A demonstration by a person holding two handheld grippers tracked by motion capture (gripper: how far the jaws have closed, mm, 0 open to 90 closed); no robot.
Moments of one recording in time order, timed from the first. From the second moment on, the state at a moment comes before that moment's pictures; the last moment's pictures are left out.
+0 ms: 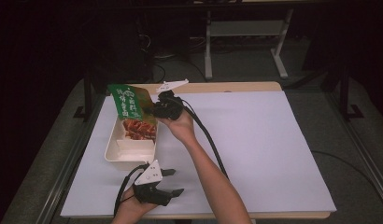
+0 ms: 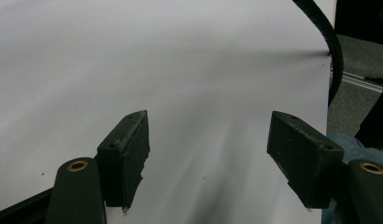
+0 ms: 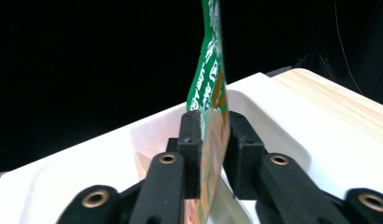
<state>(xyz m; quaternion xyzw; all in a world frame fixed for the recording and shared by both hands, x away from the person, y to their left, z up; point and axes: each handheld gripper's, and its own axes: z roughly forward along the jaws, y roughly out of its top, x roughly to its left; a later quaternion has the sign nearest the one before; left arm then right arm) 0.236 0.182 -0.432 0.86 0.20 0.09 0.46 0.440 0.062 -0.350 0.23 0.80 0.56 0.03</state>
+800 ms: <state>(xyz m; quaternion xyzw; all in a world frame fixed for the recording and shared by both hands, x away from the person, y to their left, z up) 0.236 0.179 -0.434 0.86 0.20 0.09 0.46 0.430 0.031 -0.337 0.23 0.81 0.55 0.01</state>
